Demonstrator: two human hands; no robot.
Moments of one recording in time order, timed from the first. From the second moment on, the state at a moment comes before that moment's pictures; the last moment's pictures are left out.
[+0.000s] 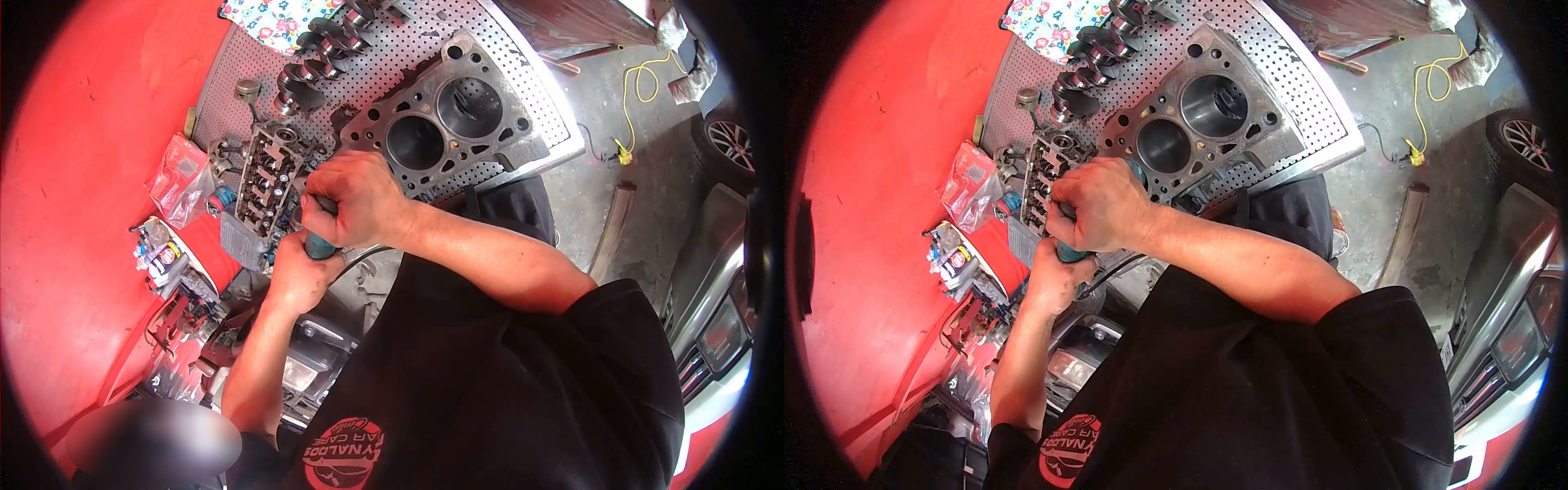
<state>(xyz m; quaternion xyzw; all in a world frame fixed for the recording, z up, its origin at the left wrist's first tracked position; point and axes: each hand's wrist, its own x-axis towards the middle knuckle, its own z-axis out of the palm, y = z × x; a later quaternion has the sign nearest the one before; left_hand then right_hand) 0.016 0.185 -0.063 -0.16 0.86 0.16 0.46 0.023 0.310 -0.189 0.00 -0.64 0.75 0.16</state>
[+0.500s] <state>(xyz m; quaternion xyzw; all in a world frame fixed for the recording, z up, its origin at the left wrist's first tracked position) 0.047 0.182 0.018 -0.08 0.91 0.19 0.36 0.042 0.306 -0.115 0.04 -0.66 0.72 0.21</state>
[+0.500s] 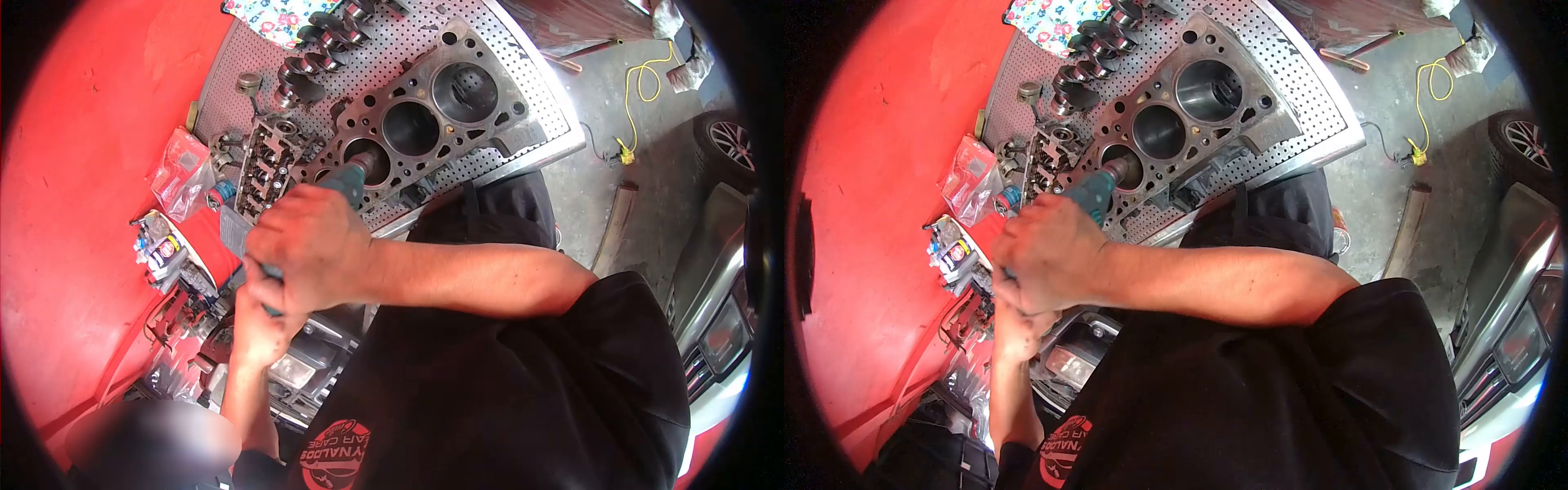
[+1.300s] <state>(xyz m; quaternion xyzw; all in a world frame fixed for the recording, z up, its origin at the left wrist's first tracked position) 0.055 0.184 0.051 -0.11 0.92 0.14 0.35 0.045 0.303 -0.086 0.08 -0.65 0.73 0.19</state>
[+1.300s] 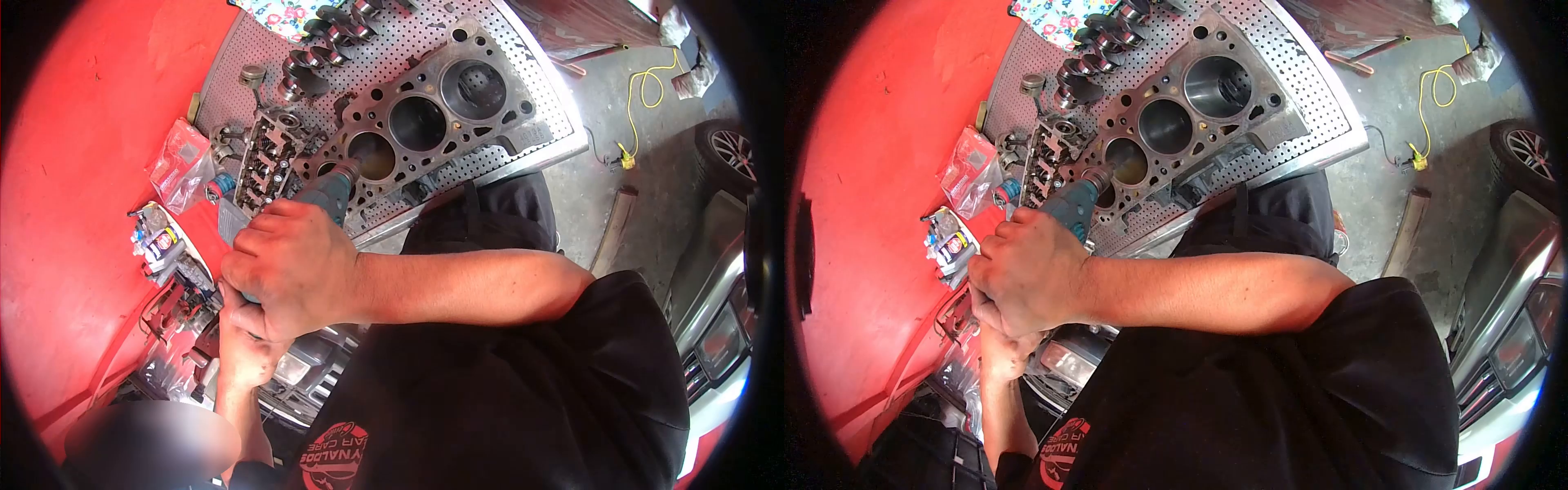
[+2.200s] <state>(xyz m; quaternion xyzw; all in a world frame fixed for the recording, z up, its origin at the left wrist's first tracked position) 0.035 0.187 -0.019 -0.12 0.90 0.17 0.40 0.032 0.303 -0.152 0.02 -0.64 0.74 0.20</state>
